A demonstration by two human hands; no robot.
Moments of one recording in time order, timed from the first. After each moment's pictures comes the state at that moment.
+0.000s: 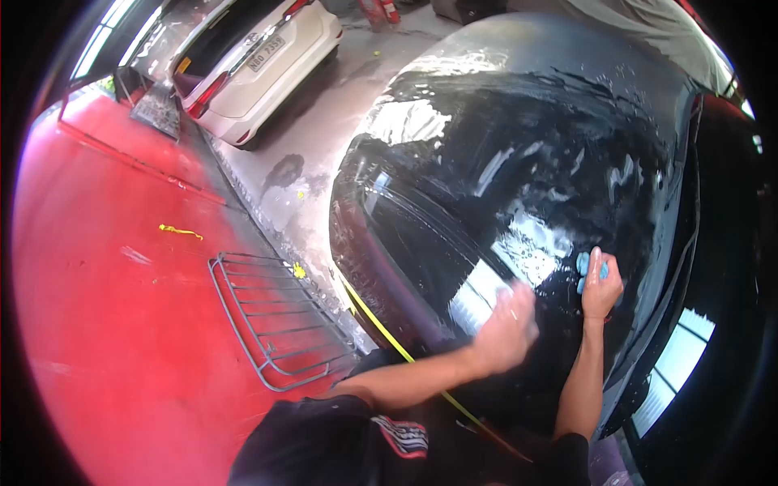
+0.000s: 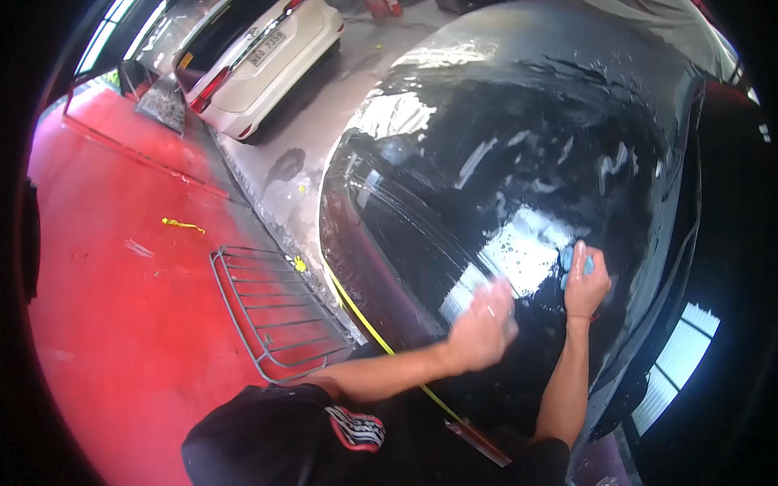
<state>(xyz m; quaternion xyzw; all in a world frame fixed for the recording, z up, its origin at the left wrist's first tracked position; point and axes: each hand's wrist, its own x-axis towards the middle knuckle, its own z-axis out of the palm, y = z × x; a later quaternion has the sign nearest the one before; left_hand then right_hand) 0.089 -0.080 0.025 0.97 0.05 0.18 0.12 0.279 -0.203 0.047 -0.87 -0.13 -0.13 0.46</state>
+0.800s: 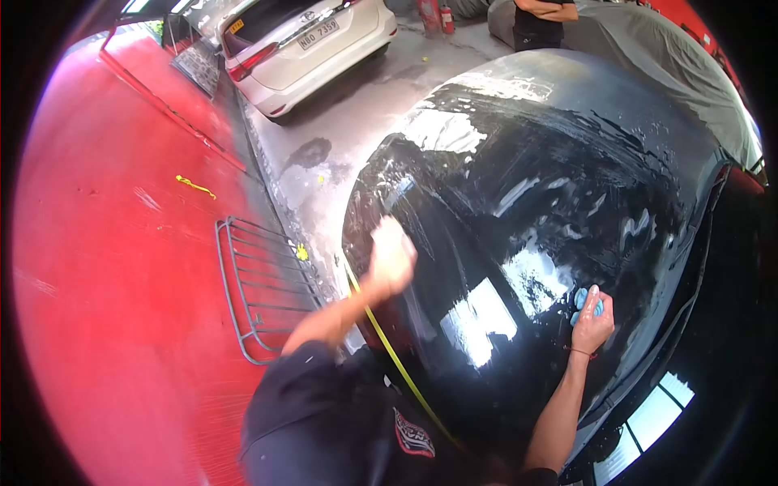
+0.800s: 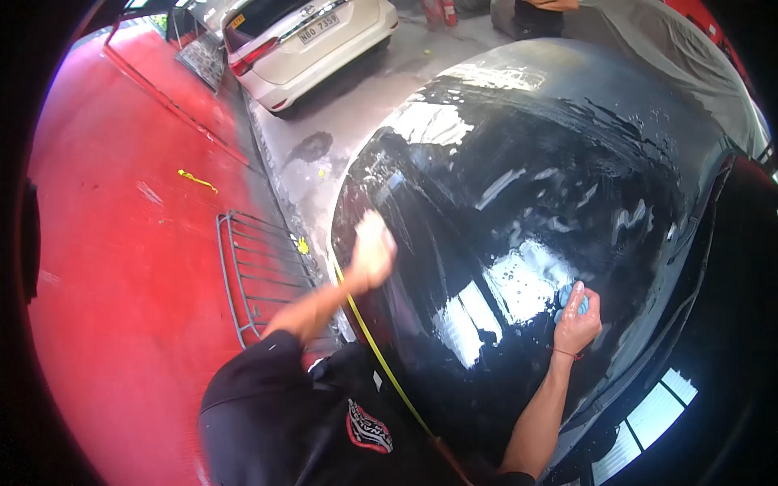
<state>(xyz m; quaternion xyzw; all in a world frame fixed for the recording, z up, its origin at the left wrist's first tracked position) 0.033 0.153 -0.021 0.91 0.36 0.17 0.06 0.282 -0.196 0.044 -0.87 -0.14 -0.14 0.46</state>
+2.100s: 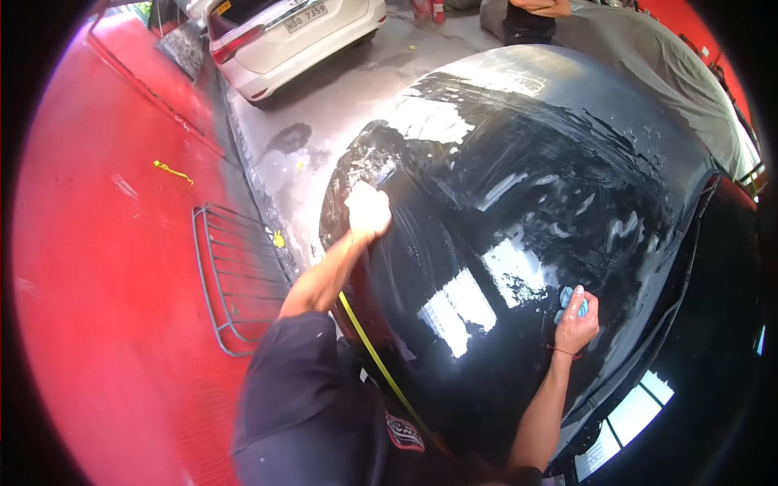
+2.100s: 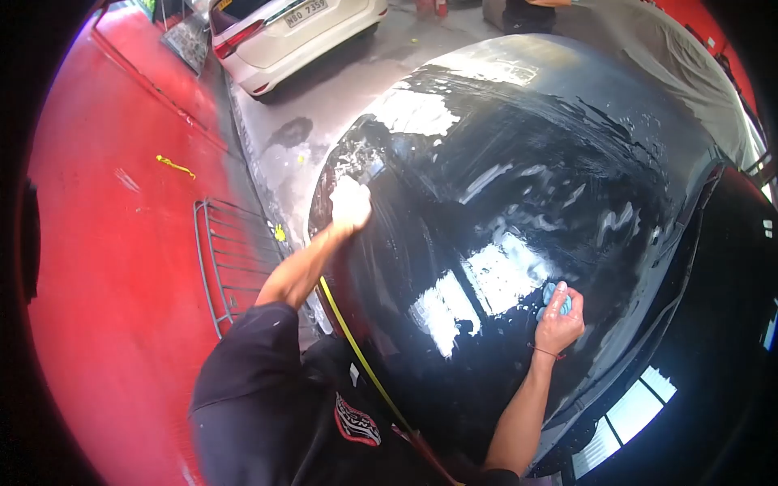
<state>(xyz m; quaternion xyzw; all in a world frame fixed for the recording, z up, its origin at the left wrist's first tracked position) 0.067 0.225 -0.038 0.89 0.44 0.11 0.08 0.277 -0.190 0.043 -0.87 -0.13 -0.15 0.45</state>
